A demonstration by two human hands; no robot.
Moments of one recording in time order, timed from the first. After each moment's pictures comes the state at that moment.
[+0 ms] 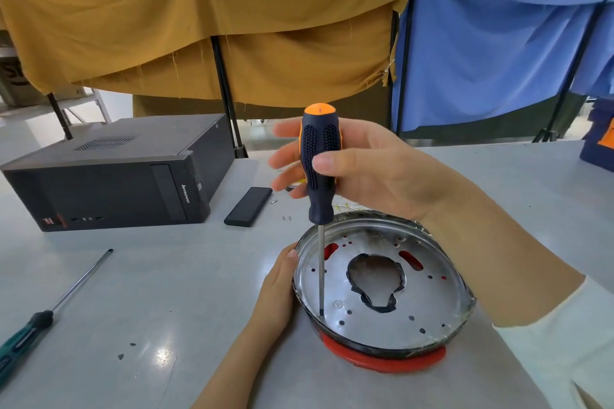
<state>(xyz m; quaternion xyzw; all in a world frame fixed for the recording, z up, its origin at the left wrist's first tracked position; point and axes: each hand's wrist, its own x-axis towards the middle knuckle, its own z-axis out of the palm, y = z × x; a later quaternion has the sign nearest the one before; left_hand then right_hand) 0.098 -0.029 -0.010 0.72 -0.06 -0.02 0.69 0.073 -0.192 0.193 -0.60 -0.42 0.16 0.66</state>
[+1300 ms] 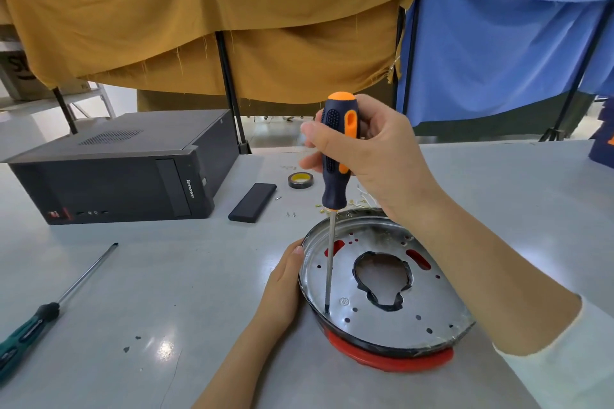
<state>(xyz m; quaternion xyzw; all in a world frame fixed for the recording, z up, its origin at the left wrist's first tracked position) 0.097 -0.028 -0.008 0.74 -0.07 -0.02 0.67 0.081 -0.173 0.179 -0.67 -0.27 -0.16 0.67</state>
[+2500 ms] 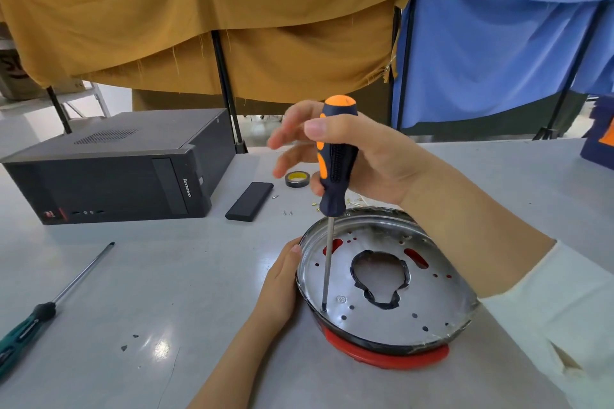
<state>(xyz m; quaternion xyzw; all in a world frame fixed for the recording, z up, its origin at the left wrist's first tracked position) 0.093 -0.029 -0.005 0.73 -0.06 -0.01 0.68 0.080 -0.177 0.199 -0.61 -0.37 0.15 0.69</state>
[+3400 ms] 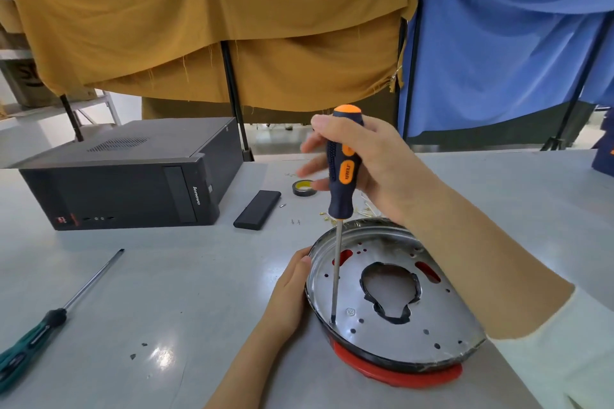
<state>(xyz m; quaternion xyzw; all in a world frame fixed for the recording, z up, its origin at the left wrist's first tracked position) 0.095 -0.026 -0.003 0.74 -0.07 -0.02 0.67 0.084 -0.168 0.191 -0.64 -0.26 -0.01 0.73</state>
